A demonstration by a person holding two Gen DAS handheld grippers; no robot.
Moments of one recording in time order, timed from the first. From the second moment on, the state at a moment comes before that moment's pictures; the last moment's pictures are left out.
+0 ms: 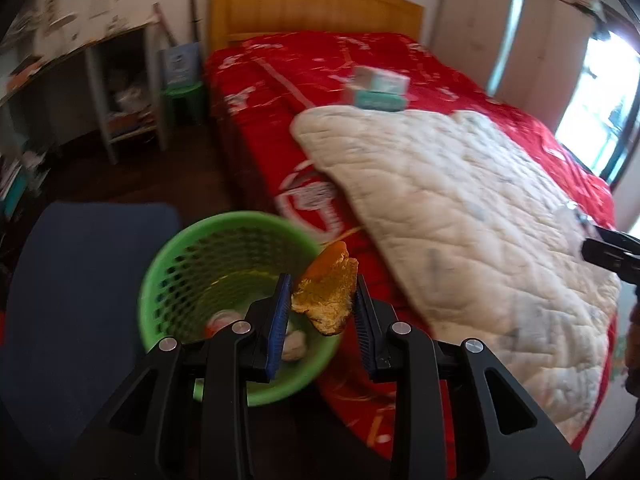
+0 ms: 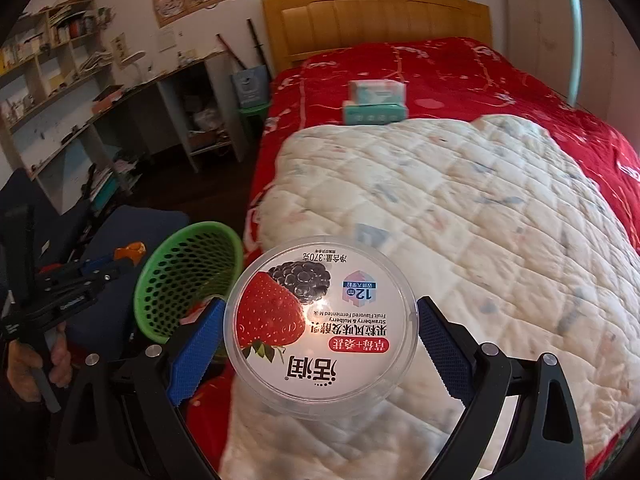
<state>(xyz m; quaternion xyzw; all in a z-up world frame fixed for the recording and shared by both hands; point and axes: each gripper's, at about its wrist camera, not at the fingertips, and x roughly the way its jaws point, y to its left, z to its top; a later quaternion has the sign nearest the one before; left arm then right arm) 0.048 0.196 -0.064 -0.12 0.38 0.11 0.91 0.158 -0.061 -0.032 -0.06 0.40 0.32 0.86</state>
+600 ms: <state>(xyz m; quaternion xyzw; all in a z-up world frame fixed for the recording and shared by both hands) 0.036 0.263 -0.113 -0.18 0.42 0.17 0.87 0.156 0.010 -0.044 -0.08 0.41 0.37 0.83</state>
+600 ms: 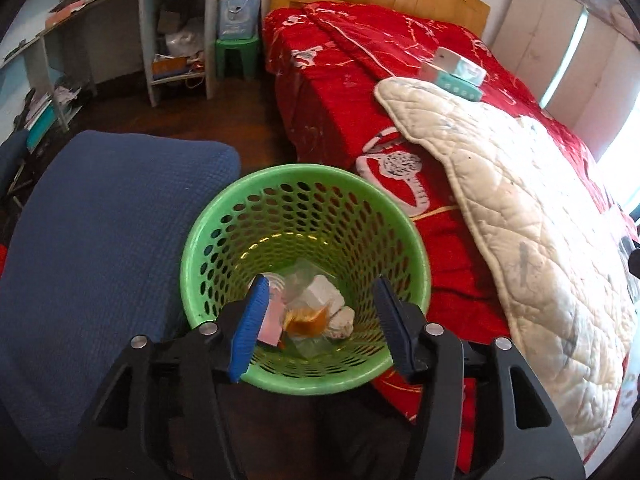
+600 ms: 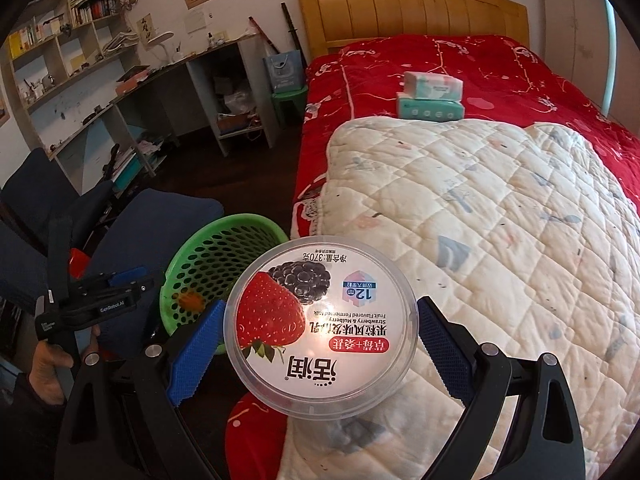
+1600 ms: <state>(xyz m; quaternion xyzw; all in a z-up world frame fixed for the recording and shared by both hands) -0.038 0.293 -0.072 -0.21 0.37 0.23 0.88 0.147 0.146 -0.089 -0.09 0.46 0.44 0.77</state>
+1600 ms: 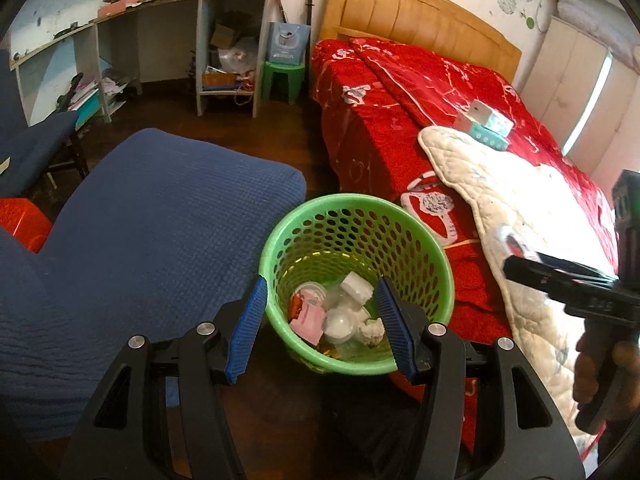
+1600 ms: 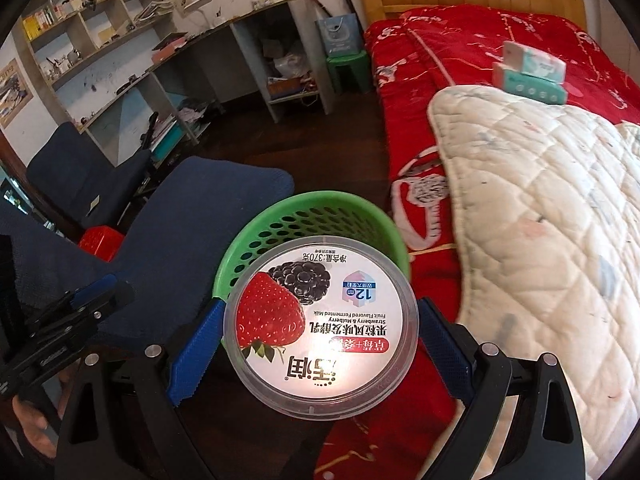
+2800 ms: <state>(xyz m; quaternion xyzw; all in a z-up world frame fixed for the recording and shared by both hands) -0.030 0.241 -0.039 -0.18 0.35 0.20 0.90 0.131 0.087 -0.069 -0.06 0.45 0.40 0.80</state>
